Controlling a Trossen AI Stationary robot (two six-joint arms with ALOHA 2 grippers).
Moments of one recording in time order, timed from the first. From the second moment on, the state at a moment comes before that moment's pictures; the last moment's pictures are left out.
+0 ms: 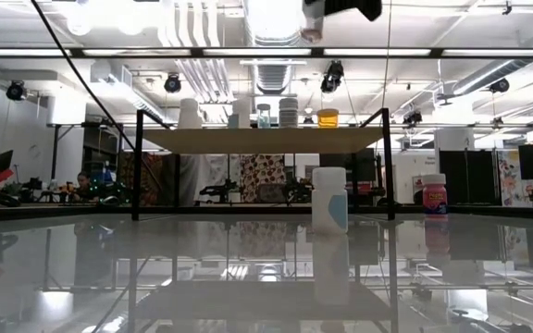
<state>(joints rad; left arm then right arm) -0.61 1.23 0.93 -0.14 -1.06 0.09 0.02 1.38 1.44 -0.65 0.29 0.29</state>
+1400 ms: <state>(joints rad) -0.59 1.21 0.93 -0.14 -1.16 0.17 -0.32 1.57 1.43 -0.87 0.26 0.32</state>
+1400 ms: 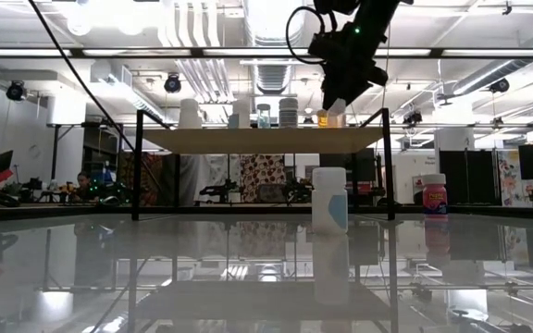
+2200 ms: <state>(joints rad) -0.59 1.21 0.93 -0.13 -1.16 0.16 -0.32 1.53 1.47 -0.89 0.26 0.28</state>
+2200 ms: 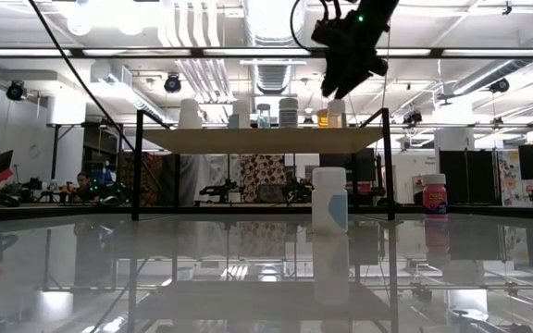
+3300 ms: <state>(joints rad) -0.59 1.21 0.93 -0.14 -1.16 0.17 -0.38 1.73 1.53 -0.48 0.30 -0.09</state>
